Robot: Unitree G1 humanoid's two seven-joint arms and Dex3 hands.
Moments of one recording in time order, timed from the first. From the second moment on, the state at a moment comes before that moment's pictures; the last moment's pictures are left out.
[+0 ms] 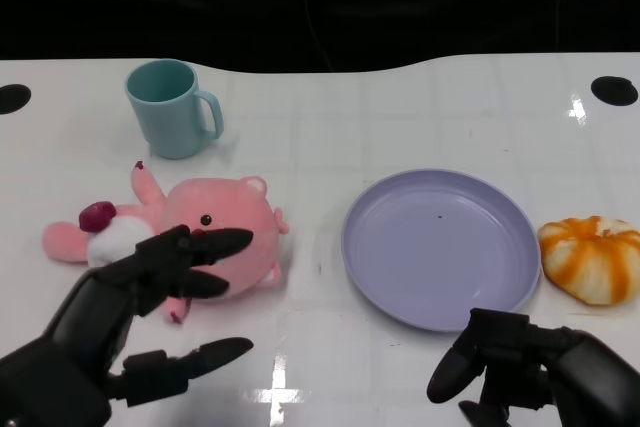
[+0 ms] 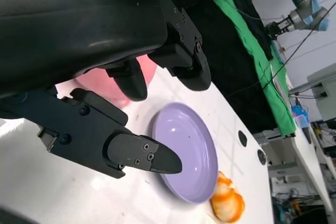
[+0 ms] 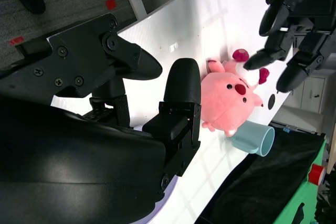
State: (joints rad) left arm 0.25 0.27 0.00 -0.45 -0.02 0.05 -0.24; right arm 0.38 -0.33 0.16 -0.79 0.02 0.45 0.32
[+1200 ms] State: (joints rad) left arm -0.16 0.58 -0.11 -0.27 0.79 0.14 -0.37; right arm 0.38 -0.32 0.18 -0.80 0.00 0.46 0.30
